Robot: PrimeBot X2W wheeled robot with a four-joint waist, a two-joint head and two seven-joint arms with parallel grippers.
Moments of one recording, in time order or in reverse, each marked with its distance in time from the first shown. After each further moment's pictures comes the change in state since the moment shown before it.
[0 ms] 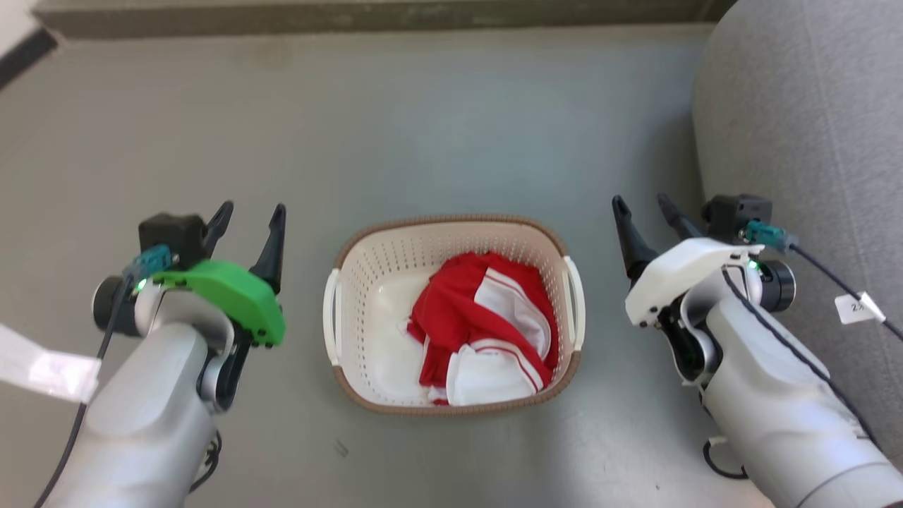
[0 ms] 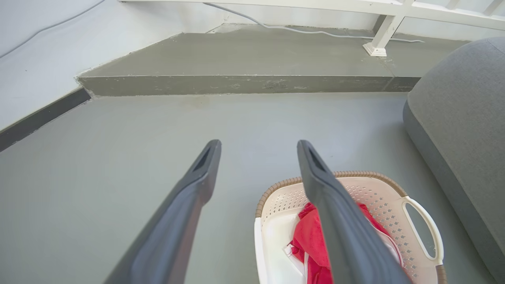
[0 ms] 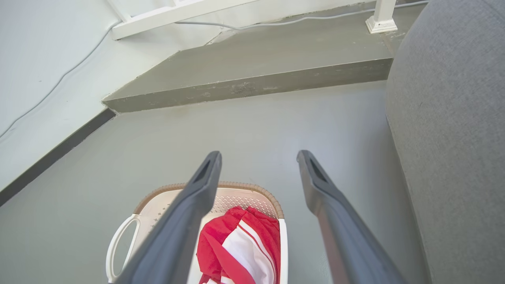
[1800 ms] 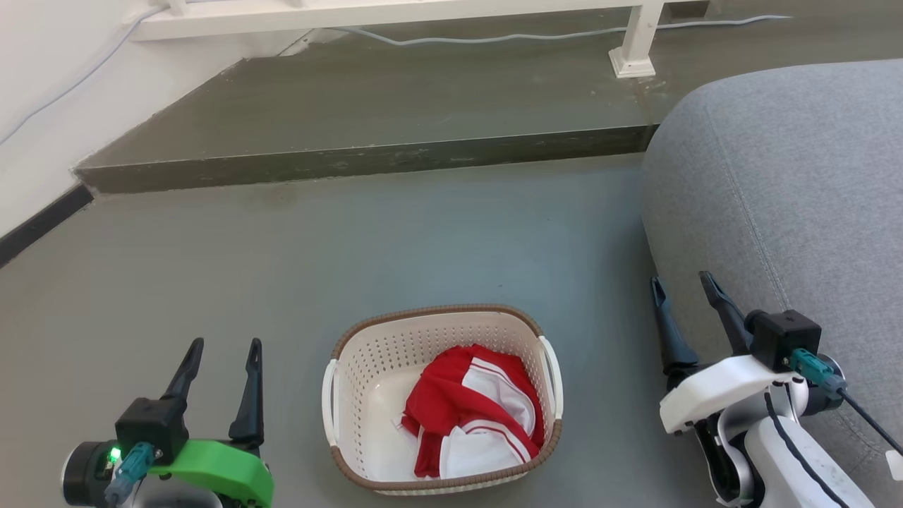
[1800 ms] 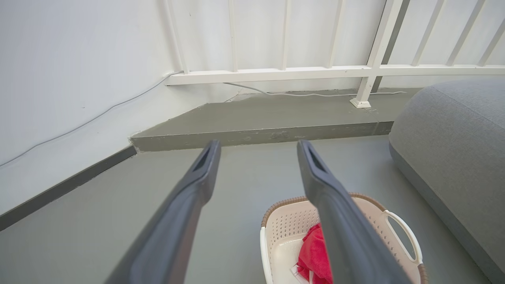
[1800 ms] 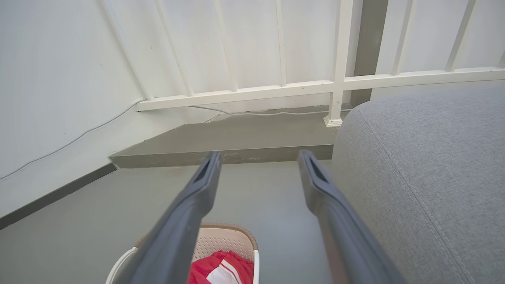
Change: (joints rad) left arm 0.638 0.045 0.324 -0.605 0.310 0.140 0.000; right arm 0.484 -0.066 -0.147 -0.577 -0.215 -0.115 0.000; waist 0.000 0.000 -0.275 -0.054
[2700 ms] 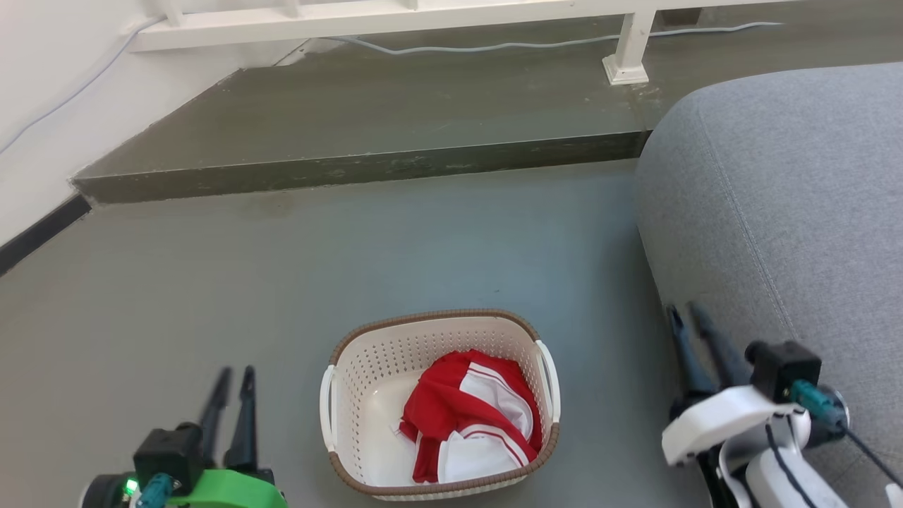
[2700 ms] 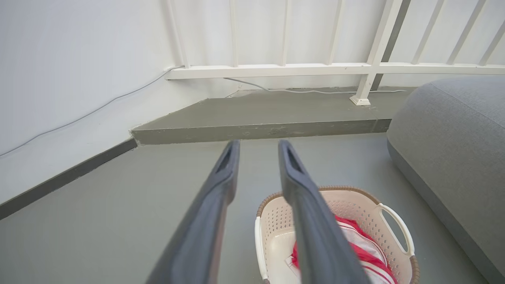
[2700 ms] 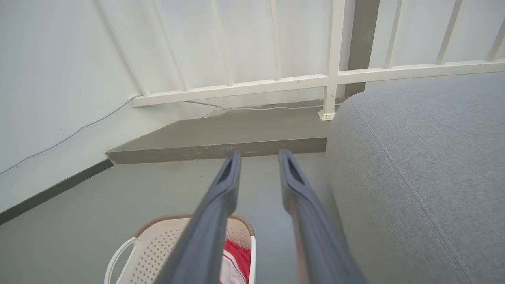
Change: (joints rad) left arm 0.085 -0.062 0.054 -0.040 0.071 0.000 0.002; right arm 0.075 0.007 -0.018 -0.053 -0.025 -0.007 0.001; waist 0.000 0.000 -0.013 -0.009
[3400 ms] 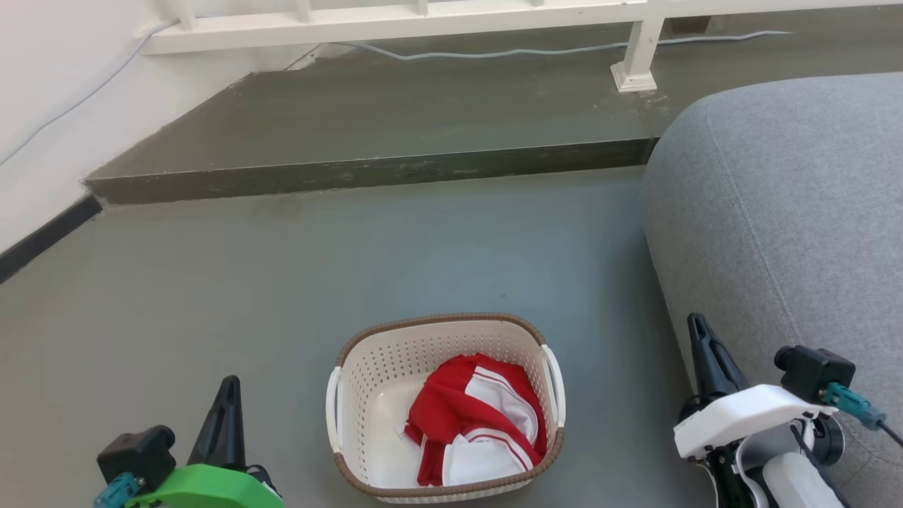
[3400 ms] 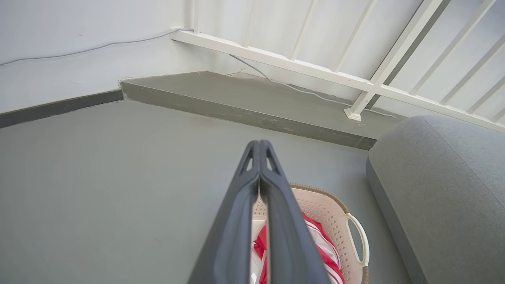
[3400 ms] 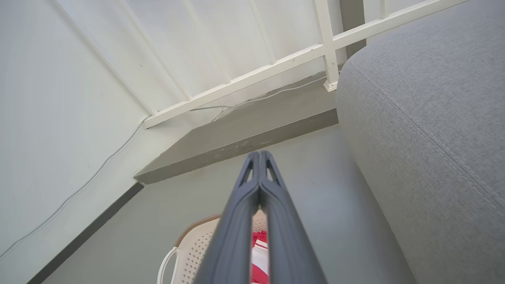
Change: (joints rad) left arm 0.014 -0.036 0.027 0.015 -0.226 -0.028 0.032; right arm 0.036 0.029 -0.047 0.006 0.225 0.035 0.032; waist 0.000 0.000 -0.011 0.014
